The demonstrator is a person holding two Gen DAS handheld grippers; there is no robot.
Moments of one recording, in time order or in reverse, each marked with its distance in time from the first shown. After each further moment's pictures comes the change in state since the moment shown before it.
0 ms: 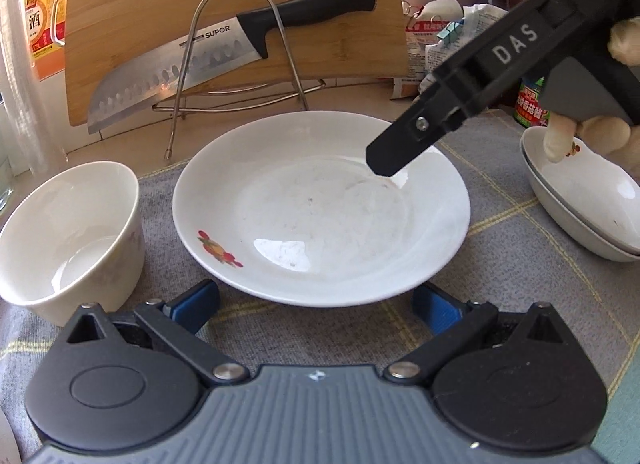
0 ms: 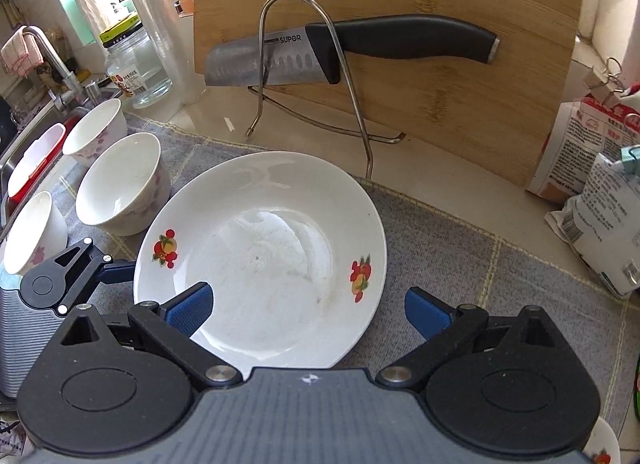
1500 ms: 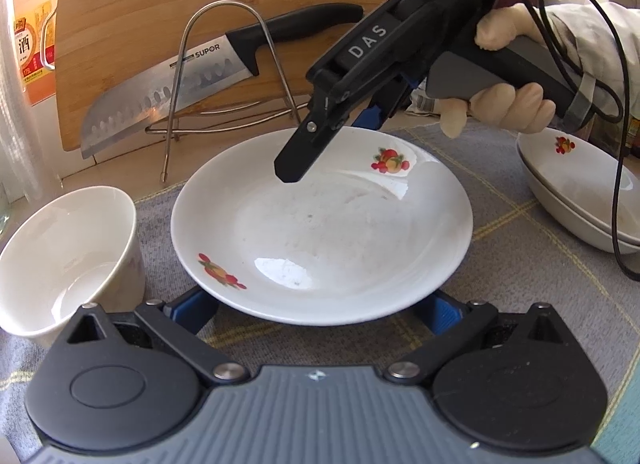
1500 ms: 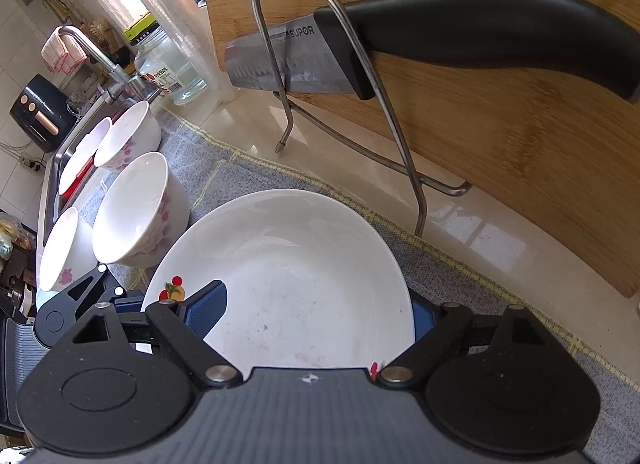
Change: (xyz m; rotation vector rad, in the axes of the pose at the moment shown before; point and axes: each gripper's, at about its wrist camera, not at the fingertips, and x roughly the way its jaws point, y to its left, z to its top) left arm -0.006 -0.003 -0.004 0.063 -0.050 -0.002; right arm 0.052 -0.025 0.048 -0.023 0.084 0.260
